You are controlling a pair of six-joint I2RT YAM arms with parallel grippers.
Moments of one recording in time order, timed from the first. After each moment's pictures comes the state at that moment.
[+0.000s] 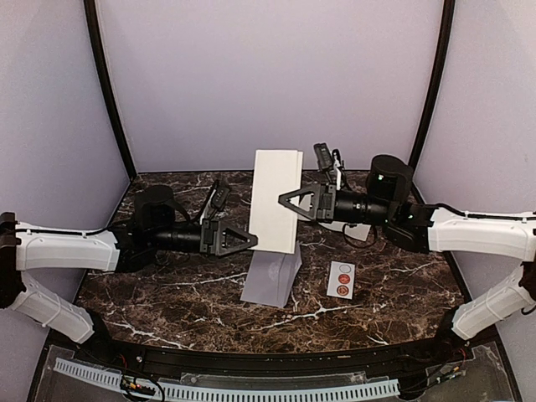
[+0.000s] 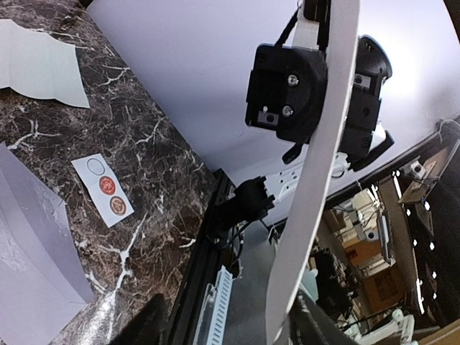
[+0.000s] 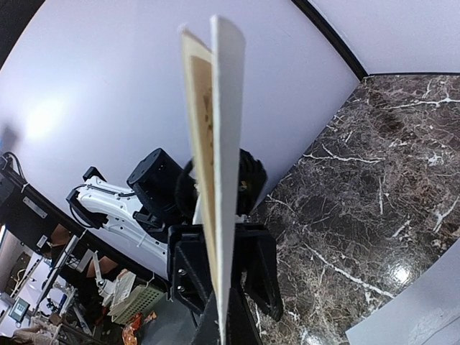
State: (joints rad) left arm -0.80 1.33 0.68 0.48 0.72 -0.87; right arm 0.86 1.33 0.89 0.41 -0.52 0.79
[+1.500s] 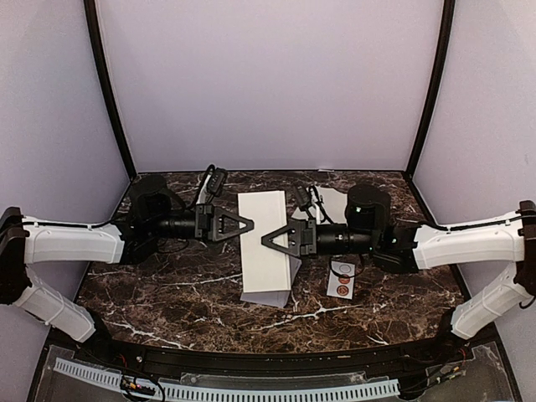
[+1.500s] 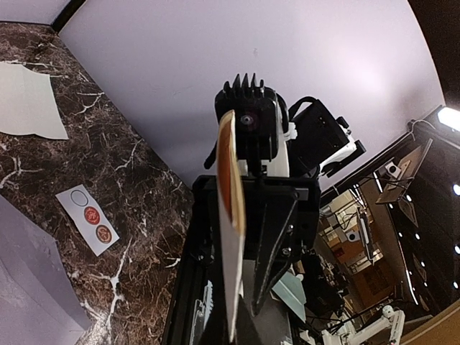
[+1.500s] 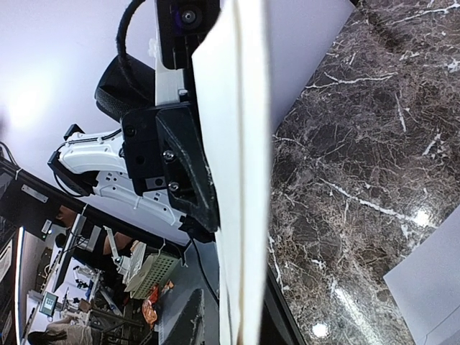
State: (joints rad) left arm -0.72 1.37 0.72 0.61 0.84 -0.89; right arm 1.00 1.40 0.81 0.43 -0.48 0.88
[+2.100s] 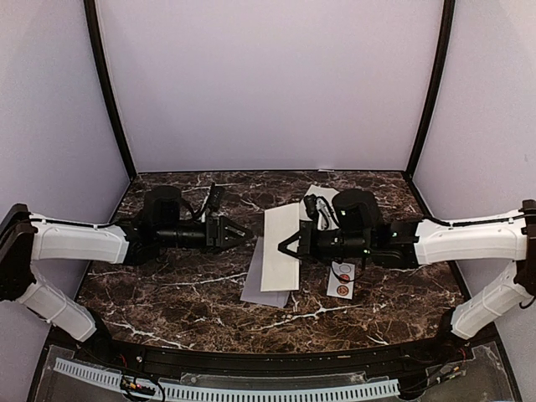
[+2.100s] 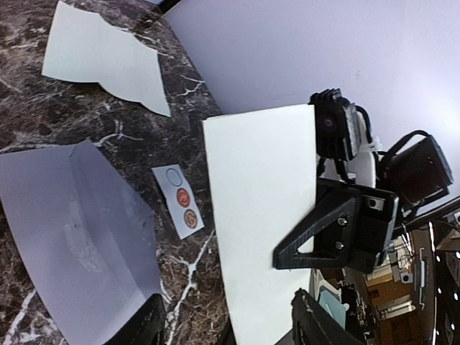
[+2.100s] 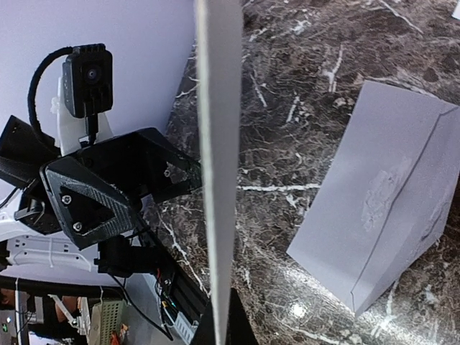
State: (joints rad) left arm -0.70 1.40 0.70 0.41 0.63 -0.81; right arm 1.01 1.38 0.85 0.10 -0.18 0.96
